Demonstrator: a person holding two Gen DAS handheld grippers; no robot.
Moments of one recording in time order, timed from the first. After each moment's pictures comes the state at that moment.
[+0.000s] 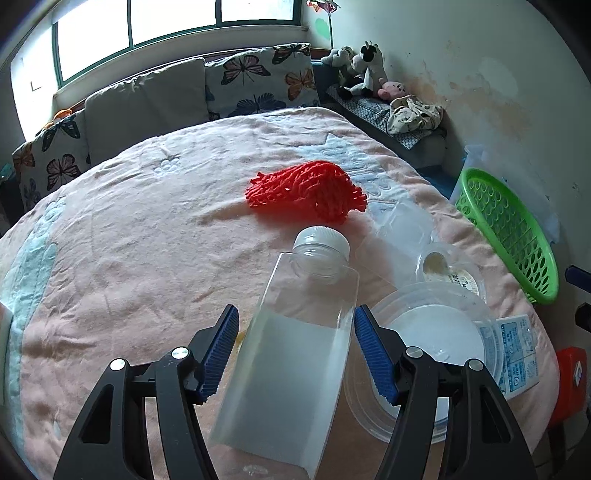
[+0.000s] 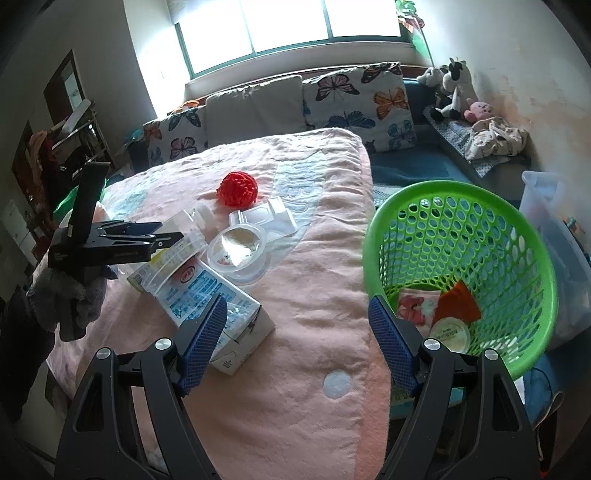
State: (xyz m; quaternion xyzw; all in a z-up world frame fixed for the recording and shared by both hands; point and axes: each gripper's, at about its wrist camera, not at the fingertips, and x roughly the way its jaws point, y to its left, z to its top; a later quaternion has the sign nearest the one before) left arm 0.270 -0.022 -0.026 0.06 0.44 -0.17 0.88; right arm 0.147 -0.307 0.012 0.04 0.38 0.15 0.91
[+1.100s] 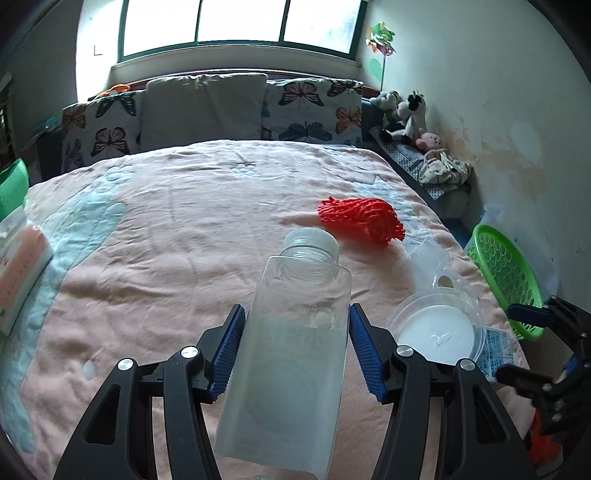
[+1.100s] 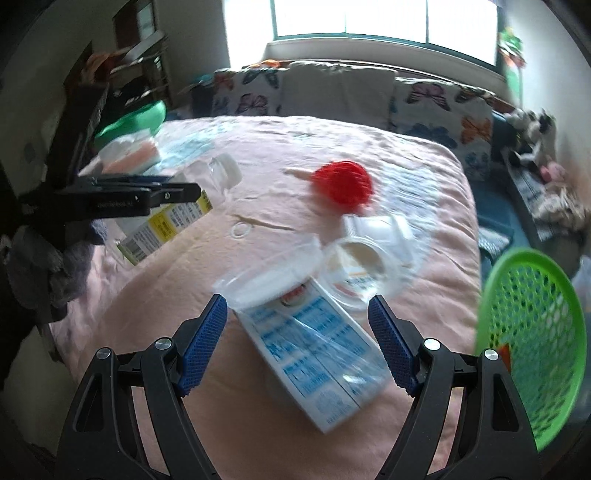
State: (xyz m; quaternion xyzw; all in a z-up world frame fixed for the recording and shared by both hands) left arm 0.221 0.055 0.008 -0.04 0.40 -0.10 0.91; right arm 0.177 -0.187 0.007 -0.09 0.39 0.27 0.88
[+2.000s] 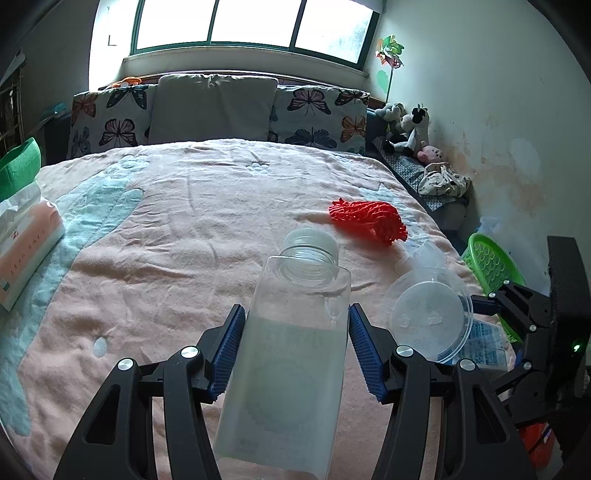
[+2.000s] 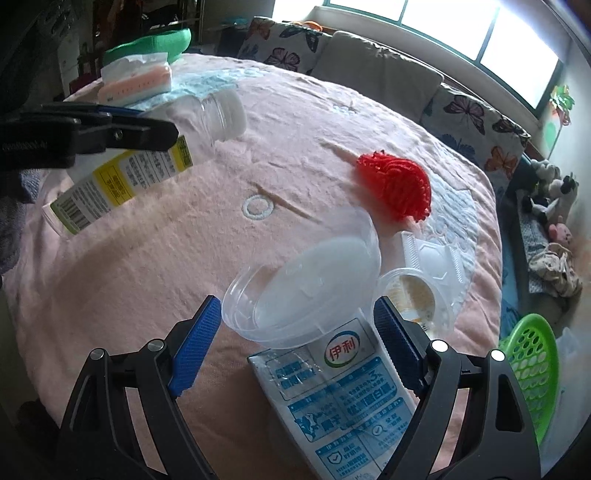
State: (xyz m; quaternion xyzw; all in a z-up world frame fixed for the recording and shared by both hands) left arm 0.201 0.079 0.008 -0.07 0.39 -0.10 0.91; right arm 0.204 -0.118 -0.035 -0.23 0.41 0.27 0.84
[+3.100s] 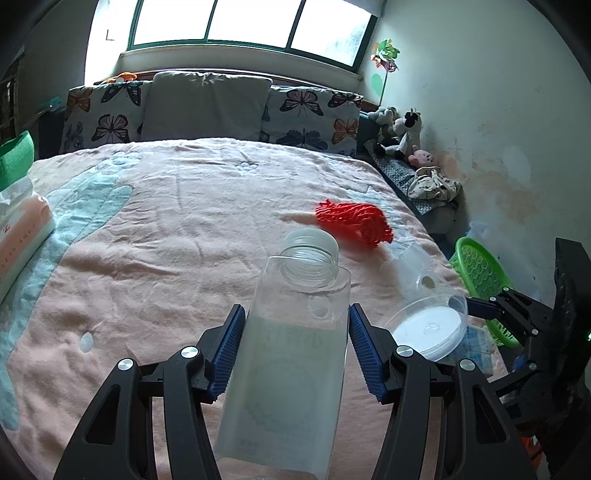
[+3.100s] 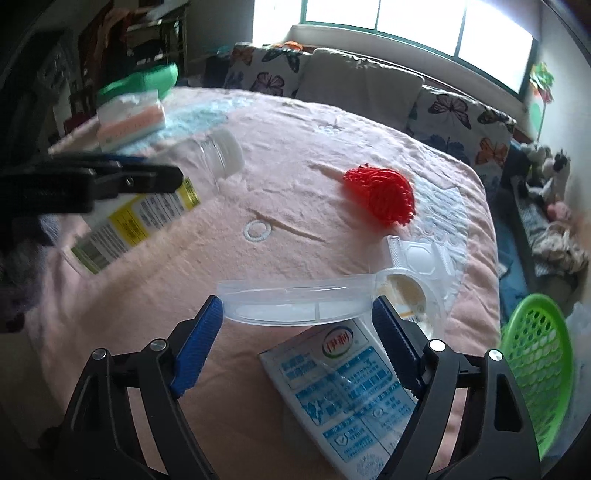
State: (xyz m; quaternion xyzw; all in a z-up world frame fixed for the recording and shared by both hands) left arm 0.199 0.074 0.010 -0.08 0.39 -0.12 0.91; right arm 0.192 -0.138 -0.010 -0.16 0.39 0.26 0.87
